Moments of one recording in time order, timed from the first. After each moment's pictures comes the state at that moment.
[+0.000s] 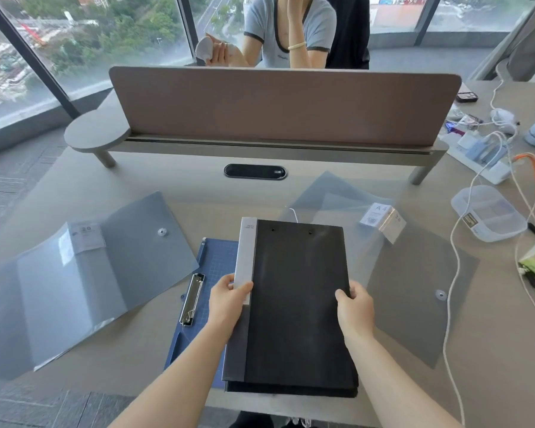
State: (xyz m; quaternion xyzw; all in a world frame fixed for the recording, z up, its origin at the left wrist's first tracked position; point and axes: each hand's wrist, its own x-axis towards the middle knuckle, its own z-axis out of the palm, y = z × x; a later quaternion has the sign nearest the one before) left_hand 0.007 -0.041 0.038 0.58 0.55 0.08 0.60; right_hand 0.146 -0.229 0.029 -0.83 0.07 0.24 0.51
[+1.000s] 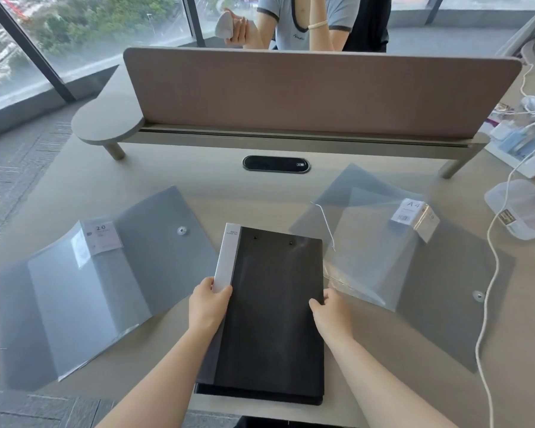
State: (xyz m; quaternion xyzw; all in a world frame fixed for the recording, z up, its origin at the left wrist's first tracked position) left_hand -0.051 0.050 0.023 0.66 0.58 0.03 0.47; right_hand 0.091 -0.139 -0.002 -0.87 0.00 0.34 0.35
